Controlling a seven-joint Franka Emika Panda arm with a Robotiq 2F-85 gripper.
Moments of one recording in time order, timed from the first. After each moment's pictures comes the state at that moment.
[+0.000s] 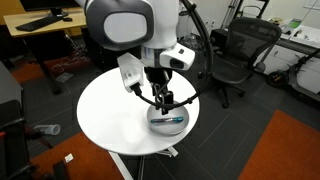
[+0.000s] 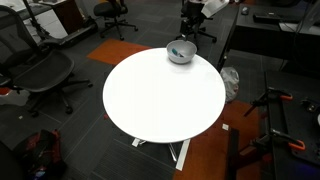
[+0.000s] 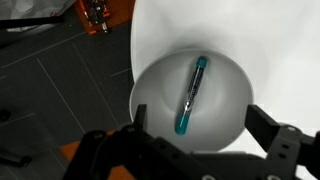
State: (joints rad) arm -0.19 0.44 -0.18 -1.93 0.01 2.46 0.01
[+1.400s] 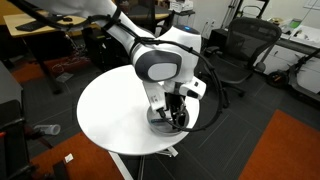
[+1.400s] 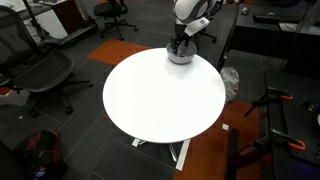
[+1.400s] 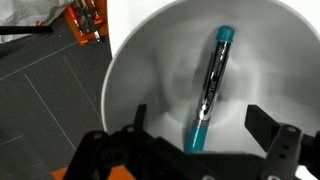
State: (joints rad) arm -0.24 0.81 -0.15 -1.58 0.07 2.38 0.01
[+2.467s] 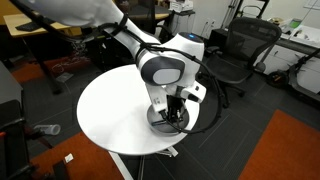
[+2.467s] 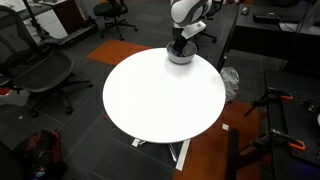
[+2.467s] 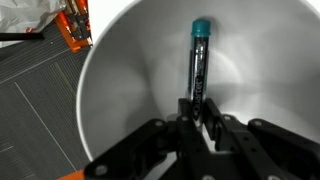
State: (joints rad) arm -0.26 0.88 -0.14 -1.49 0.10 2.33 0.01
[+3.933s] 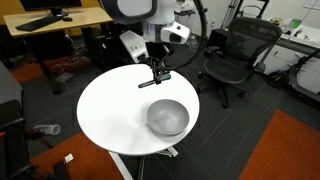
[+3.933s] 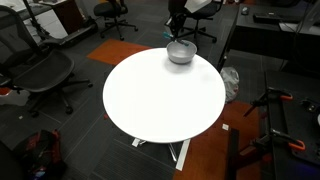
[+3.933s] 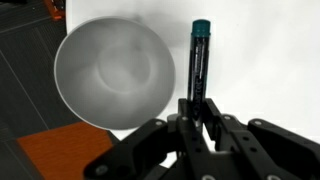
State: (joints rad) arm -0.15 0.48 -0.09 -1.78 0.07 2.34 -0.02
